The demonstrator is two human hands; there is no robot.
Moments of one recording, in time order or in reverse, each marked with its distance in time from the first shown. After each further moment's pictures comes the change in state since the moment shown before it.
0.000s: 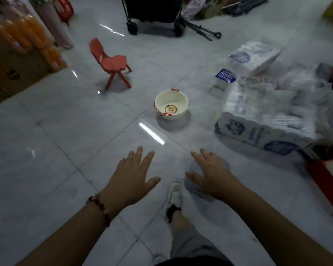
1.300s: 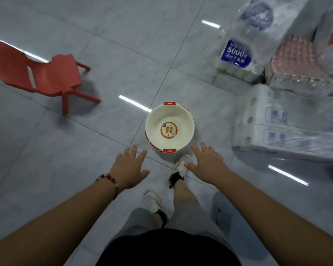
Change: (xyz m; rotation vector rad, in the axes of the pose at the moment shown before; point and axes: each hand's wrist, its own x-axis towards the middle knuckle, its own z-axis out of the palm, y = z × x) left_hand 0.778 -0.217 -0.144 0.207 -0.468 0.164; right_hand 0.728 0.043 -0.201 0.063 -0.266 0.375
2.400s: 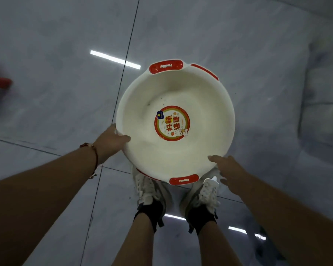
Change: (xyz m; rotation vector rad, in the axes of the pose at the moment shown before) left_hand 0.561 -0.112 0.185 -1.032 -0.228 -0.366; right_hand 0.488 0.102 0.264 1.374 -0.211 0.978
